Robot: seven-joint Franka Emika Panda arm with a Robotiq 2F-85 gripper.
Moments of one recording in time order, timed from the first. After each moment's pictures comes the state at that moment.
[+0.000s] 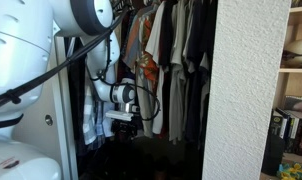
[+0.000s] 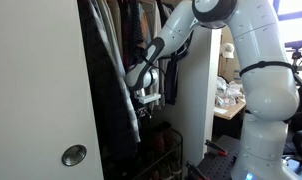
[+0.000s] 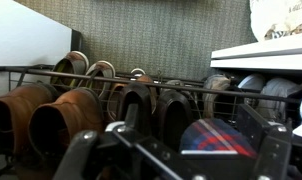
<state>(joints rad) 0.06 0.32 0.09 -2.17 0.01 2.30 0.07</state>
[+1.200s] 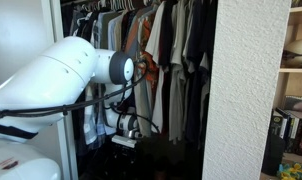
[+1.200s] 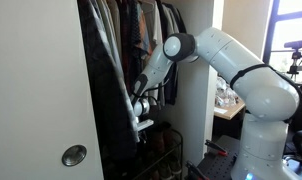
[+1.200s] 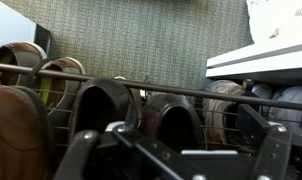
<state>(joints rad) 0.05 0.84 0.10 -1.82 0.04 2.38 0.00</state>
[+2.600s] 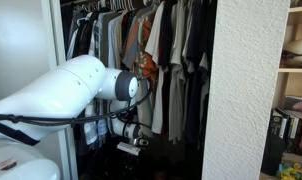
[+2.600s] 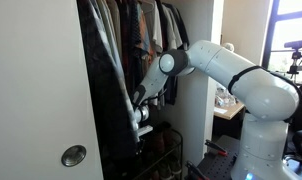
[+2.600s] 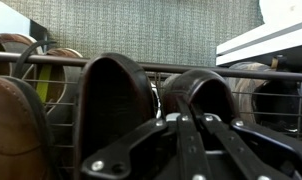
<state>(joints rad) 0.03 1.04 0.08 -1.63 0.05 2.37 0.03</state>
